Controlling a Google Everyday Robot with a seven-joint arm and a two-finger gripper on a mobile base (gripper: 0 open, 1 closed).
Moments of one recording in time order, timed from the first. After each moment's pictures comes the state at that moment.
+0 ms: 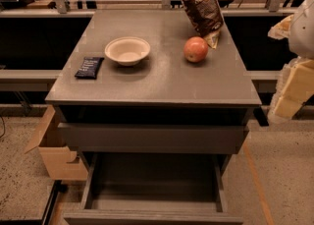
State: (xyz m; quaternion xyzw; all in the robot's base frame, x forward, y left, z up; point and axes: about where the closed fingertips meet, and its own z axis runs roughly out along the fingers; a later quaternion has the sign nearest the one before) arm 0.438 -0.214 0.987 -0.60 0.78 -0.05 0.18
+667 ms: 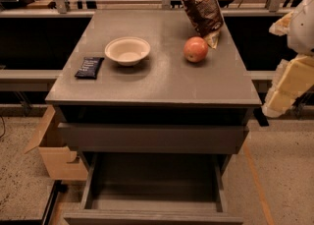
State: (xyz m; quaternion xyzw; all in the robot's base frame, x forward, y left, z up) arm 0.450 -0.216 0.988 -0.58 0.79 -0.05 0.20
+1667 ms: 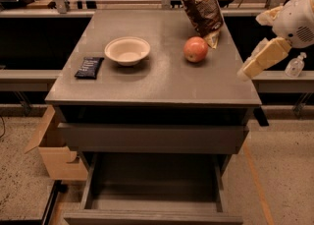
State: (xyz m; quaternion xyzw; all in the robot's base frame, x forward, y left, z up) arm 0.566 -0.220 0.970 -0.52 0.77 0.07 0.36
